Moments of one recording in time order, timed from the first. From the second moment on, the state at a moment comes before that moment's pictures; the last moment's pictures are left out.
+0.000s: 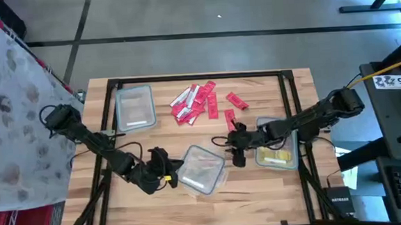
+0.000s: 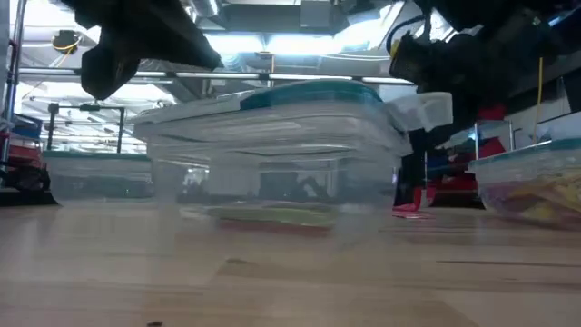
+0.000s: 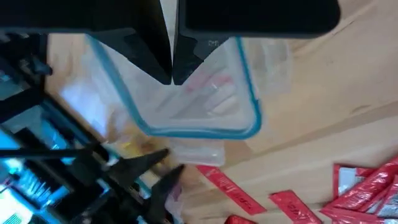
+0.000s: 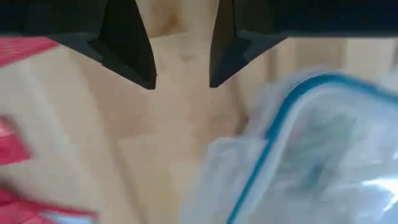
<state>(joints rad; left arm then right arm) -0.62 1.48 0.82 0.00 -0.89 -1.15 0.22 1.43 0.66 -0.06 0.21 0.34</state>
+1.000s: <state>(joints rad) -0.39 1.86 0.95 0.26 -0.48 -1.04 0.45 1.53 0.71 0.10 -0.04 0.25</state>
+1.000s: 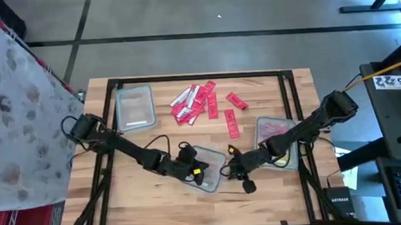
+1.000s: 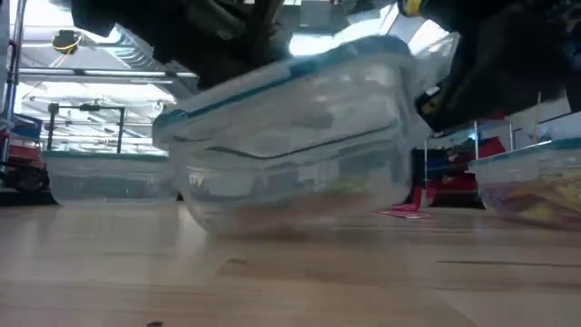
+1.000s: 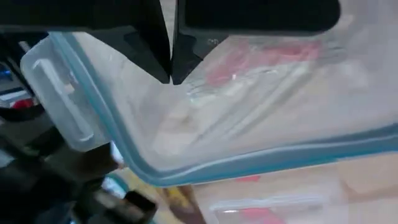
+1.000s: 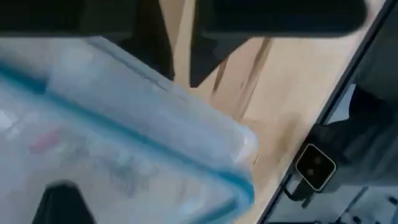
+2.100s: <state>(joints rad) -0.38 1.87 0.98 0.10 -0.45 -1.13 0.47 1.69 0.90 -0.15 0.25 0.26</state>
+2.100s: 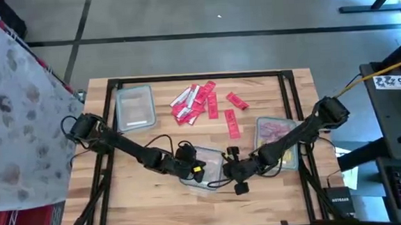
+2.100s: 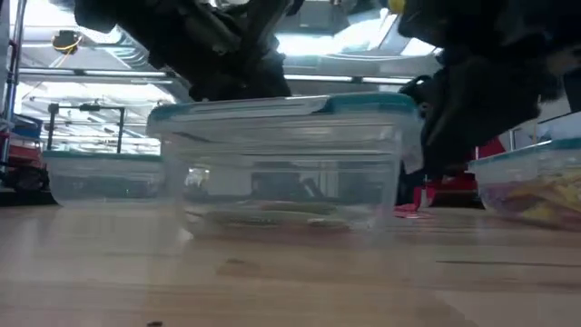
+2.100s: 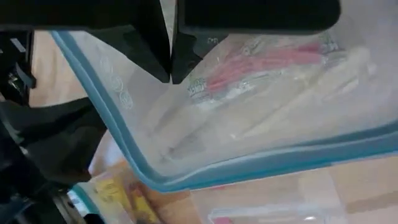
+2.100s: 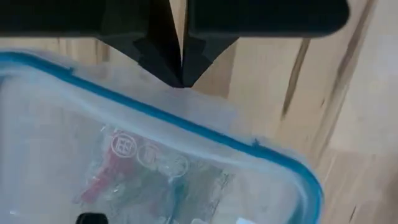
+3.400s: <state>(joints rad) -0.33 1.78 1.10 0.10 -0.62 -0.75 0.55 1.60 0.90 -0.15 -0.02 0.23</state>
